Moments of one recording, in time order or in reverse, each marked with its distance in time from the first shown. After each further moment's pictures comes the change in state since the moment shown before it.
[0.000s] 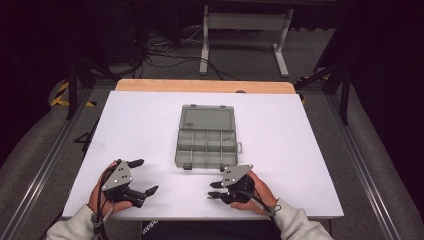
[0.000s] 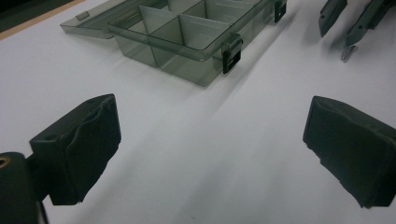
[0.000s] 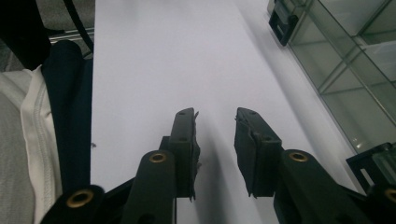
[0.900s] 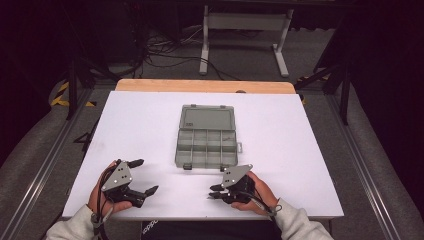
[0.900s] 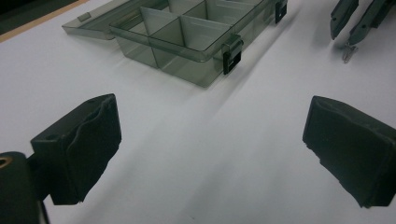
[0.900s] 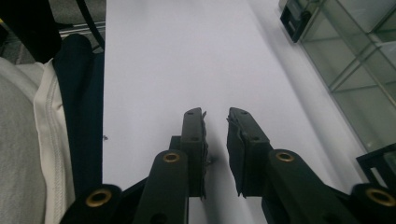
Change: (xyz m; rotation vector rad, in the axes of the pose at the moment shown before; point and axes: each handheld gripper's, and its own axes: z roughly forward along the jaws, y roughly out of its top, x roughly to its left) left arm -0.001 0.001 -0.001 -0.001 0.008 0.003; right arm 0.001 0.001 -0.002 0.023 0.031 -0.014
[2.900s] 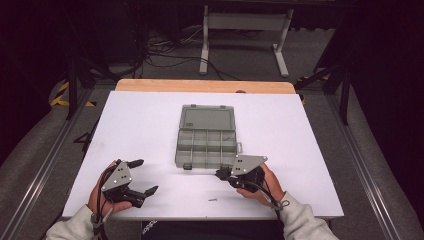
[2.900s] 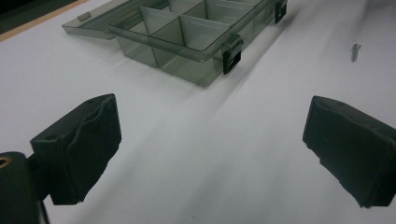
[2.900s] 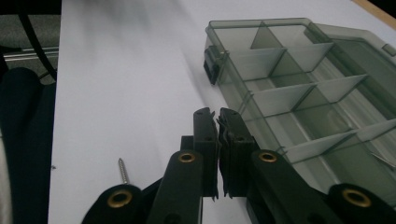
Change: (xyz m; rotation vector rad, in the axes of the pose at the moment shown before) left arm 0.000 0.000 0.000 -0.002 -0.001 0.000; right arm -0.016 0.013 -0.036 -0.111 -0.185 -0.020
